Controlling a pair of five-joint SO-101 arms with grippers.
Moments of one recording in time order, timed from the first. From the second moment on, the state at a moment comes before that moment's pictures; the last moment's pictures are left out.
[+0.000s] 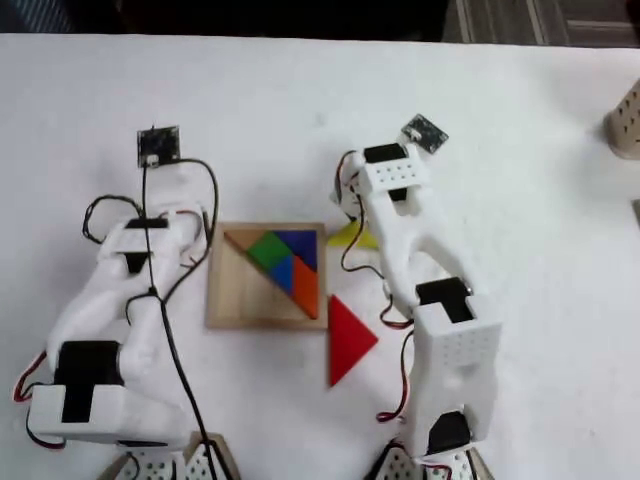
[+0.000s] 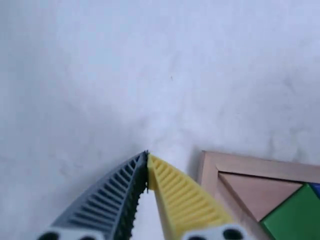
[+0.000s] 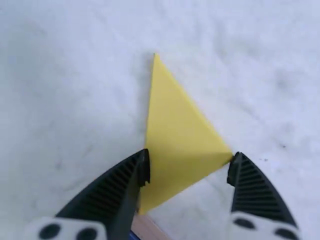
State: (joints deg) left arm -6.9 0.4 42.9 28.1 7.8; right arm -16.2 27.7 -6.4 66.8 -50.8
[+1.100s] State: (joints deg) left arm -6.9 0.4 42.9 28.1 7.8; right arm -15.9 34.9 -12.6 68.7 -35.1
